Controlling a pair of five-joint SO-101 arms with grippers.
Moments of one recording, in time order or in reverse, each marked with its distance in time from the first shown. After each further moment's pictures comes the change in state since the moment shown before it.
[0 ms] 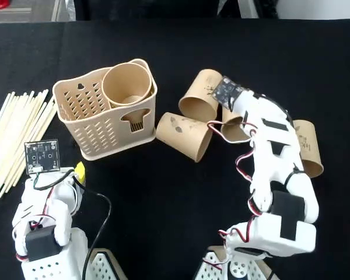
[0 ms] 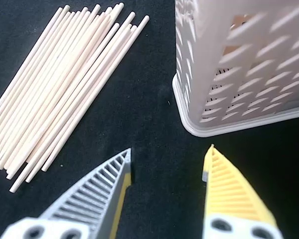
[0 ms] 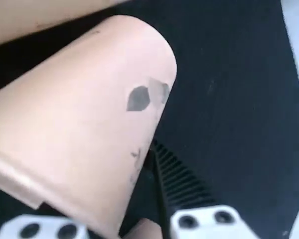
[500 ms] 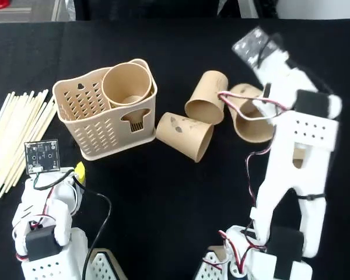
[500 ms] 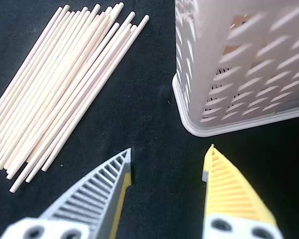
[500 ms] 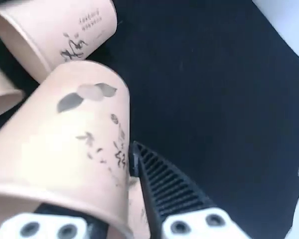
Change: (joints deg) left arm 0.0 0.0 0.0 0.0 0.0; right arm -0.9 -15.0 -40.4 60.7 -18.5
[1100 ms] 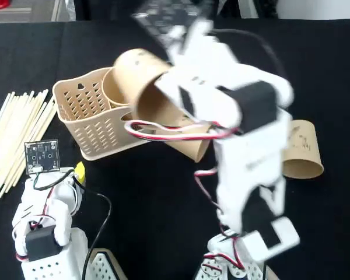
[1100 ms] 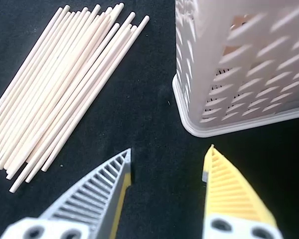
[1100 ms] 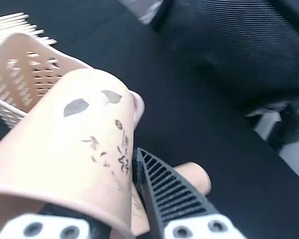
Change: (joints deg) left arm 0.0 0.0 0.0 0.0 0.0; right arm -39.6 16.8 -50.5 20.7 -23.1
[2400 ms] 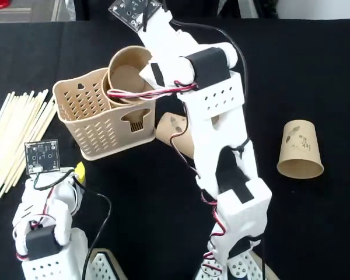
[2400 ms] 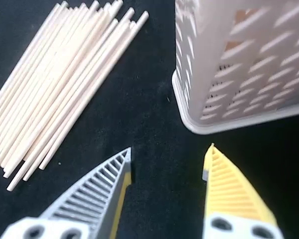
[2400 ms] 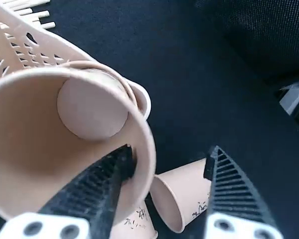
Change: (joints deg) left arm 0.0 0.3 0.9 -0.6 0.0; right arm 1.8 18.3 -8.5 -0.4 1.8
